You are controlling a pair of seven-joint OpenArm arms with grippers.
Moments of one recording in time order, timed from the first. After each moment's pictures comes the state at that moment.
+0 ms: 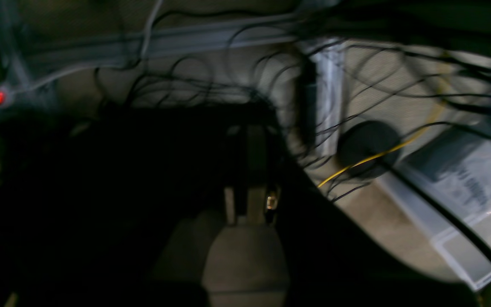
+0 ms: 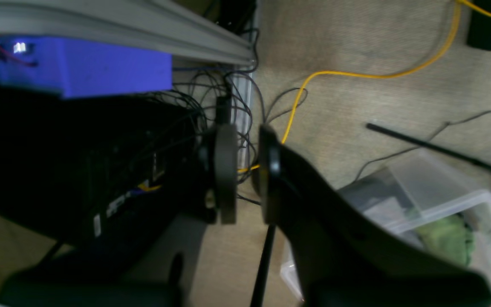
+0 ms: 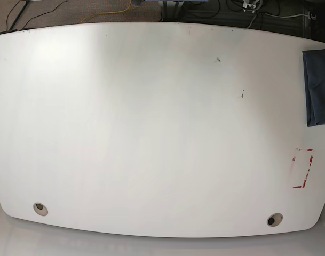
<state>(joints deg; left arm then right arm) 32.0 -5.6 -19.1 51.6 12.0 -20.8 7.1 -49.1 0.3 23.3 70.2 -5.5 38.0 -2.3</state>
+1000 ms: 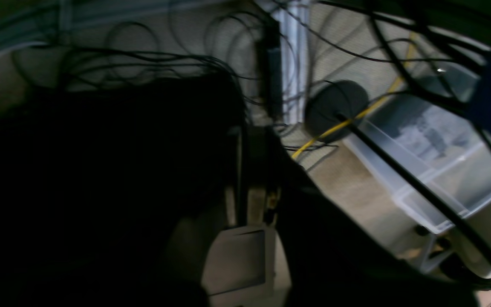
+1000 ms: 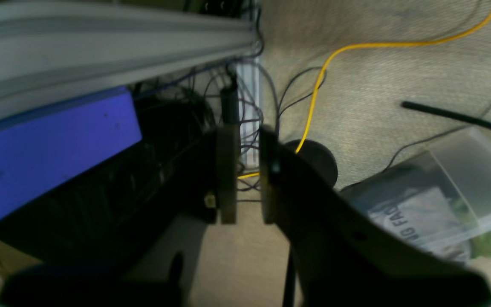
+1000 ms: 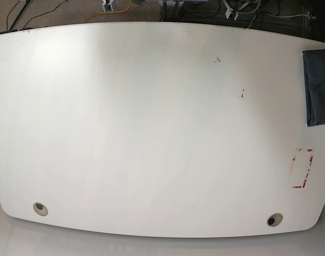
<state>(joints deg) 14.0 -6.9 -9.9 22.0 12.0 -20.7 6.3 -25.8 0.7 22.7 38.1 -12.1 31.4 -2.2</state>
